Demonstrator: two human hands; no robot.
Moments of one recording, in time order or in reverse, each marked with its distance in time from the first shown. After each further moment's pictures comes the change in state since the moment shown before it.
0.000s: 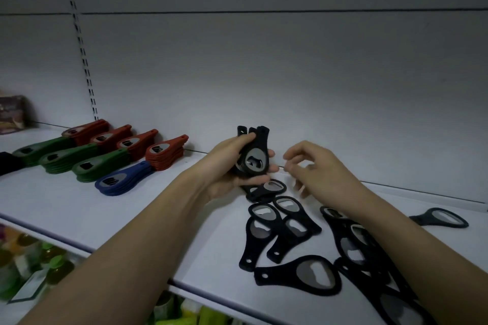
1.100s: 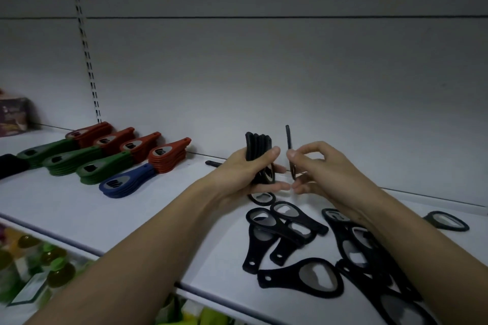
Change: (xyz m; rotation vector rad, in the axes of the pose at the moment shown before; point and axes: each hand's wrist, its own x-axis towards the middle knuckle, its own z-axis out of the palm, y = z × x) left_hand 0.004 -0.014 0.004 0.075 -0.159 0.094; right_hand -0.003 -0.010 -0.005 0.410 -0.002 0.237
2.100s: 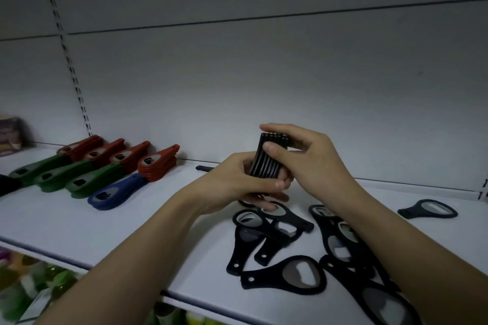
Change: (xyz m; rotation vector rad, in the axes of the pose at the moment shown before) left_hand -0.015 0.007 0.015 0.368 -0.243 0.108; right_hand -0.009 -0.010 0.000 -0.043 0.026 -0.466
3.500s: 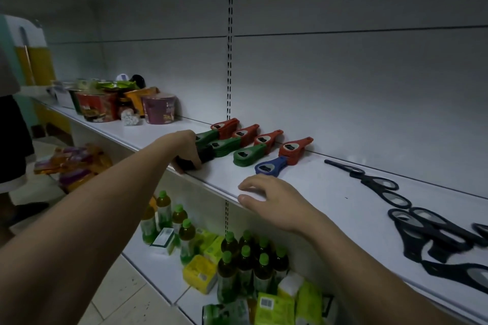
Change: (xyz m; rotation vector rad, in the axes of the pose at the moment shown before) left_hand -0.233 0.014 -0.266 0.776 0.691 -0.974; right_hand -0.033 -0.027 0.266 -0.414 -0.643 -0.100
